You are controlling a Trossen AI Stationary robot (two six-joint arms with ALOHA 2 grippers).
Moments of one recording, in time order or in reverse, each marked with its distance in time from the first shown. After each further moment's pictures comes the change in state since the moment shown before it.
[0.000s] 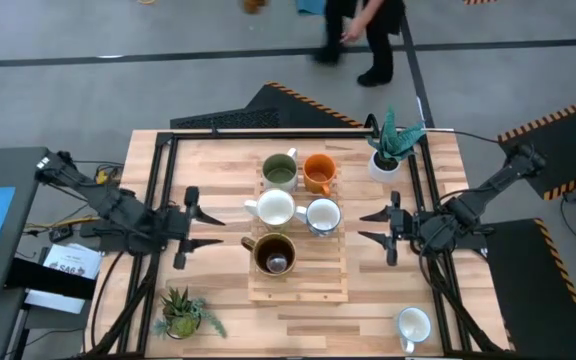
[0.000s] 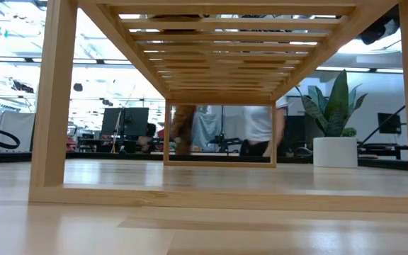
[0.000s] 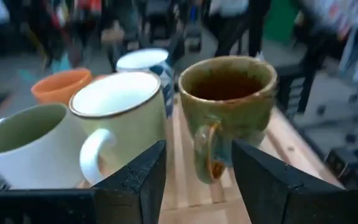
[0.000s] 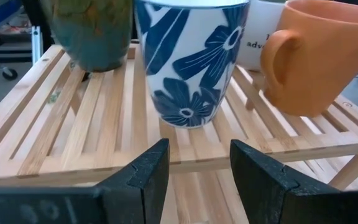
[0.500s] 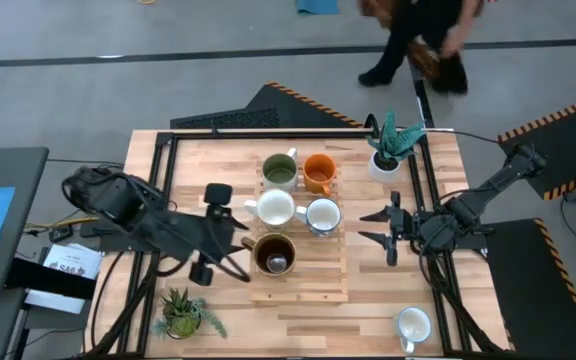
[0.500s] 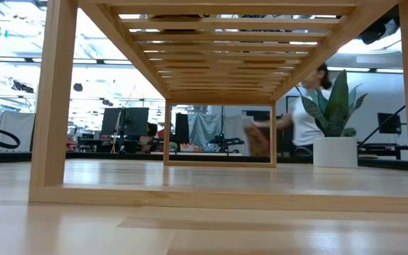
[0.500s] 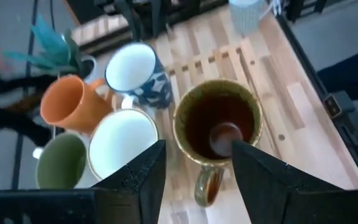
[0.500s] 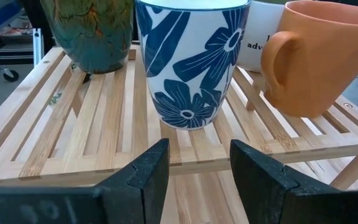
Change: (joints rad) left arm 0.006 0.911 1.493 -1.202 0.020 -0.081; right arm 0.000 0.000 0.000 0.007 0.000 0.000
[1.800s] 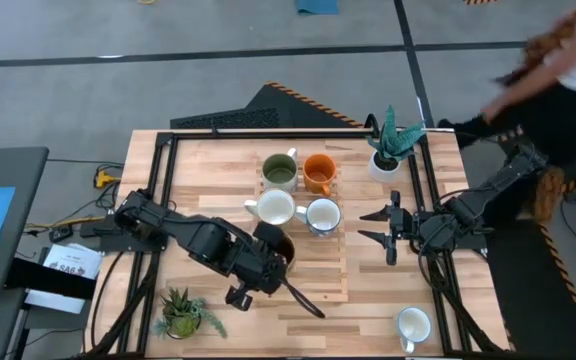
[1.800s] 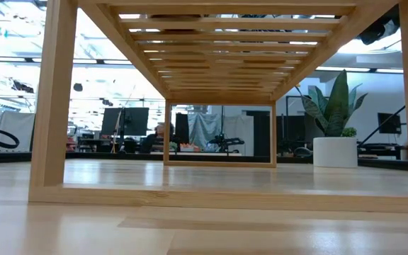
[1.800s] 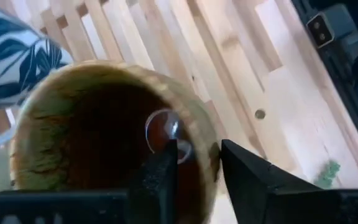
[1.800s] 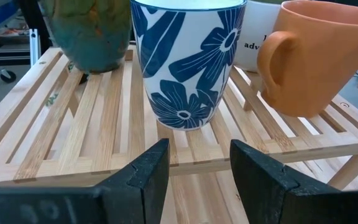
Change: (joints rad) left arm 0.064 0.310 0.012 -0.041 0.243 0.079; right arm -0.010 0.000 0.000 0.000 0.001 0.001
